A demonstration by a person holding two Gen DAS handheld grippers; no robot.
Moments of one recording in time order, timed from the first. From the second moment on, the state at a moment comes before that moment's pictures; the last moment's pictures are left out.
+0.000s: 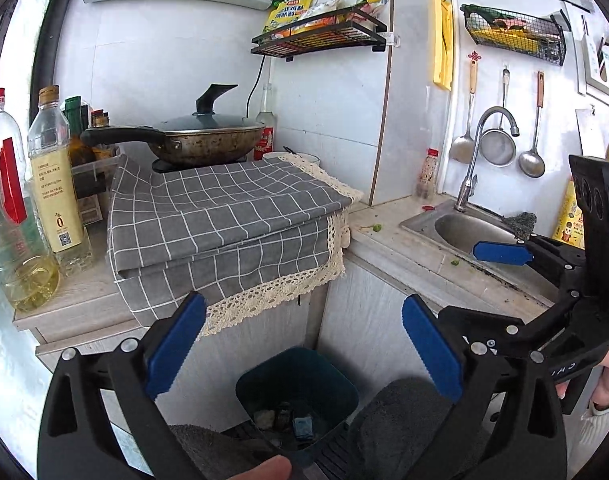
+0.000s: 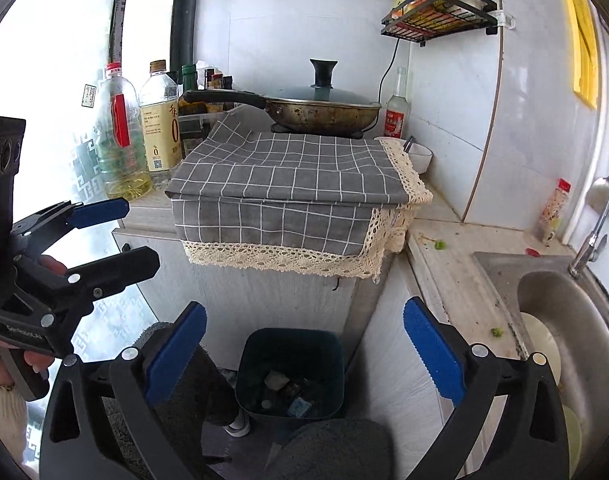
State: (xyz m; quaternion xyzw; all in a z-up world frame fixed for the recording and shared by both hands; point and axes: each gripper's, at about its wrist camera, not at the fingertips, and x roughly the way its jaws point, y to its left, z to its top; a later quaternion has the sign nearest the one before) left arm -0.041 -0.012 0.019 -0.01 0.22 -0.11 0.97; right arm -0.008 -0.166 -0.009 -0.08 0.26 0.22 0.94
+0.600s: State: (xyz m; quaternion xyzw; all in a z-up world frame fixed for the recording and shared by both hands) left arm -0.030 0.013 0.012 -0.02 0.19 -0.12 0.97; right arm 0.003 -0.145 -0.007 -0.08 0.25 0.20 0.94
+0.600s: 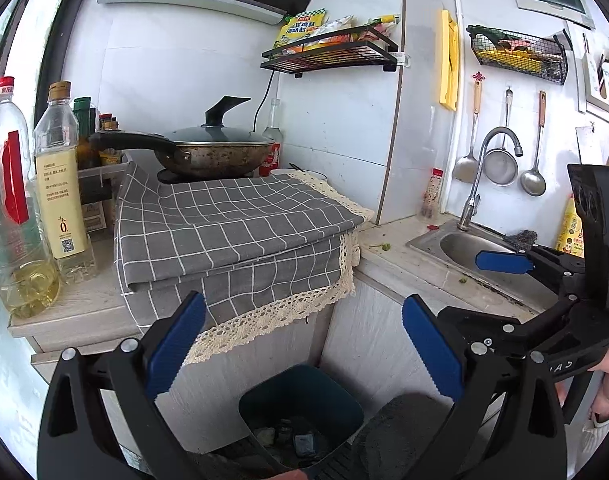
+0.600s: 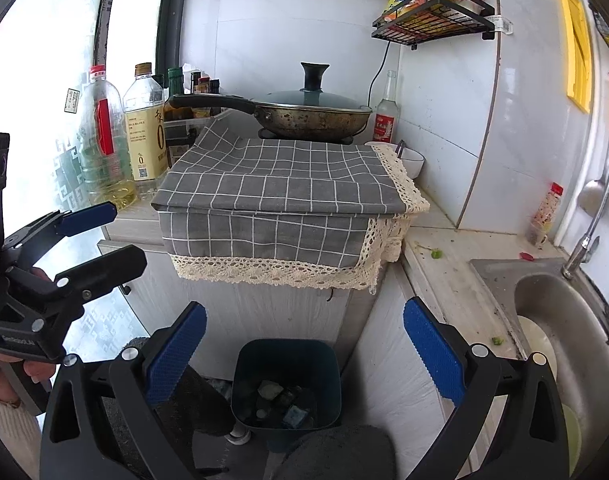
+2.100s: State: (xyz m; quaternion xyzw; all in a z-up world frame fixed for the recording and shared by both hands) left arm -0.034 0.043 -0.020 -0.04 0.22 -0.09 0.97; right arm 0.007 -0.123 -0.032 -0.09 0.26 0.21 0.94
